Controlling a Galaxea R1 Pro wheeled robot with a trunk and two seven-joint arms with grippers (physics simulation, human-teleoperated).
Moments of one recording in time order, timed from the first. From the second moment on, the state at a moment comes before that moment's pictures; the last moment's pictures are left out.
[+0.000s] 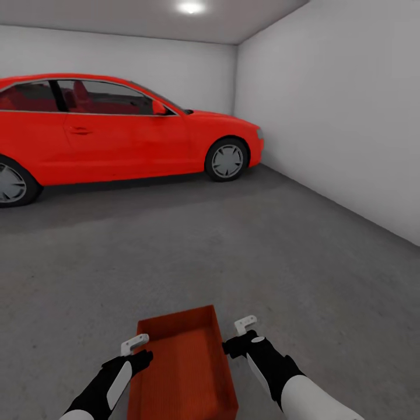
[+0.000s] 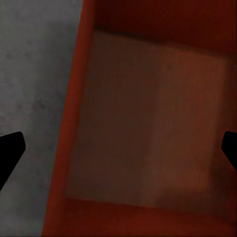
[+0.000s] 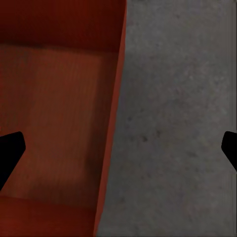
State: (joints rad) left arm -0.48 -0.02 0.11 -0.56 0.31 0.34 0.18; right arm -0.64 0.16 0.16 -0.37 0.16 0.24 0.07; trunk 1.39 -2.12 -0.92
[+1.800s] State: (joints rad) left arm -0.48 -0.02 0.11 -0.56 0.31 0.34 0.18; right arm -0.64 0.17 0.15 -0.37 0.16 0.24 0.07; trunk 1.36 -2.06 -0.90
